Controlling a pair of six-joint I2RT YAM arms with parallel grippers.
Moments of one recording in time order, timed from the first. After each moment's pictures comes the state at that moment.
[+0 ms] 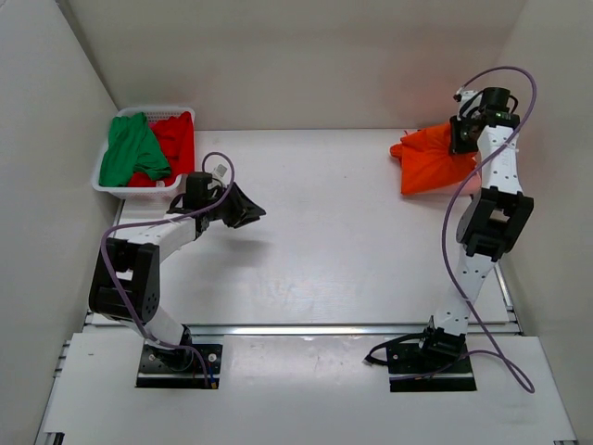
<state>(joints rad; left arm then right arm) -0.19 1.57 0.87 0.04 0.57 -0.81 -0.27 2.18 2.20 -0.87 -0.23 -0.36</state>
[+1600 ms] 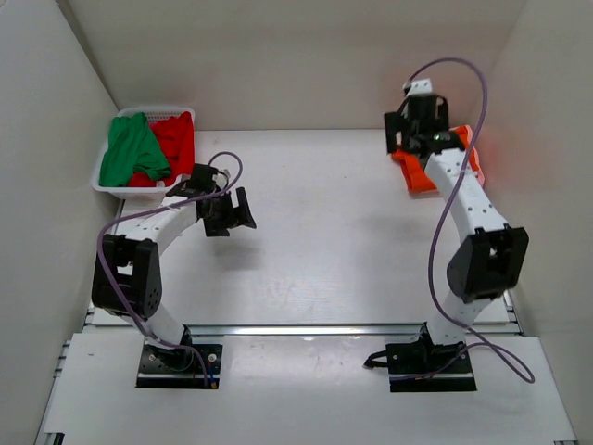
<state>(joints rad) -0.20 1.61 1.08 -0.51 0.29 -0.42 0.12 1.79 1.79 -0.54 0.36 -0.13</state>
